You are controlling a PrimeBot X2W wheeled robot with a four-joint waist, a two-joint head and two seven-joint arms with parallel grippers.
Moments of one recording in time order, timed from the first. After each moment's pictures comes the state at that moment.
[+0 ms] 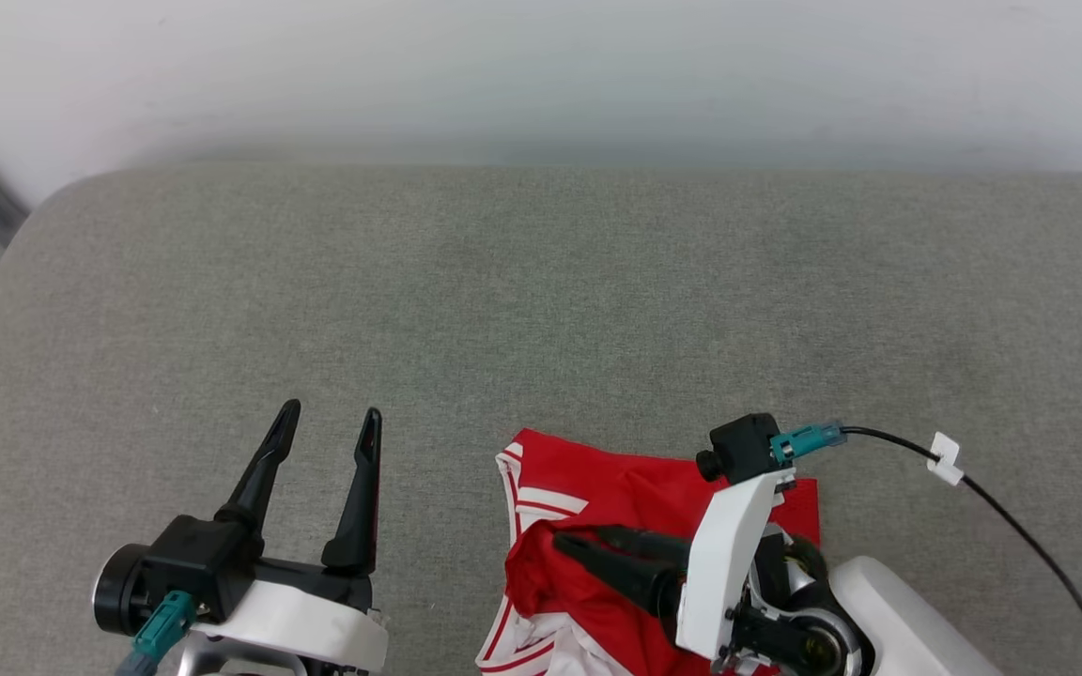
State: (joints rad) left arm -0.05 0.41 -0.40 -0.16 -0.48 0.23 -0.24; right arm -0.35 -0.15 0.59 0.32 1.09 0.13 0.49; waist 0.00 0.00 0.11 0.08
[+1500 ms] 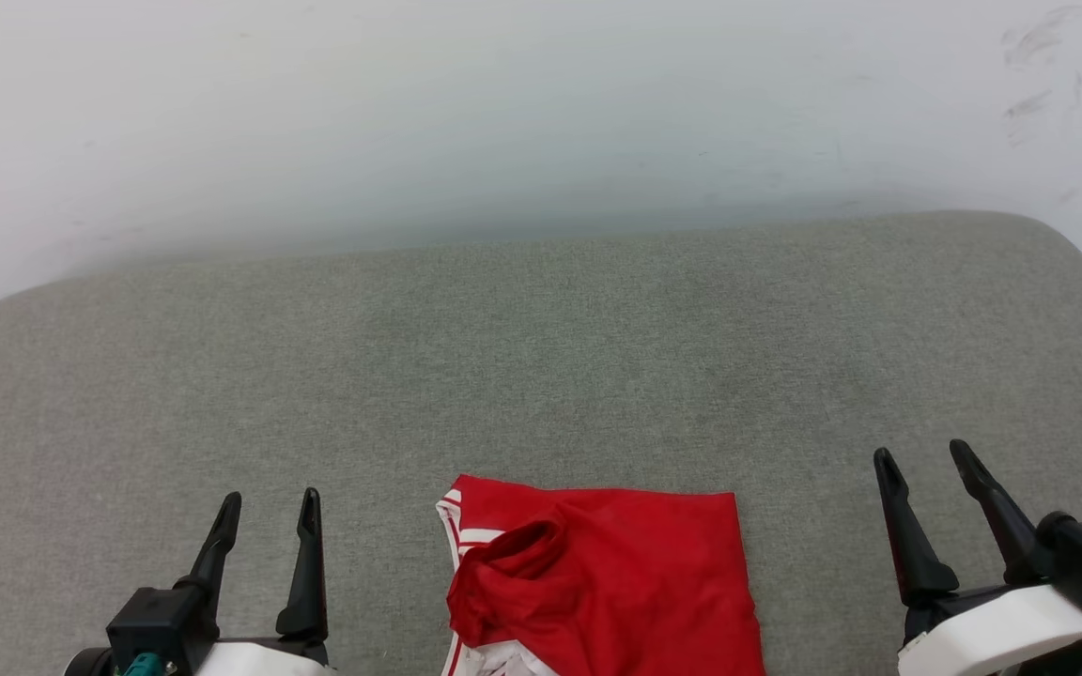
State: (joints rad) left arm 0.10 0.38 -0.32 -0.10 -0.50 0.27 -0.26; right arm 0.11 -0.08 0.00 -0.19 0.19 0.13 0.05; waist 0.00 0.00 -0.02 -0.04
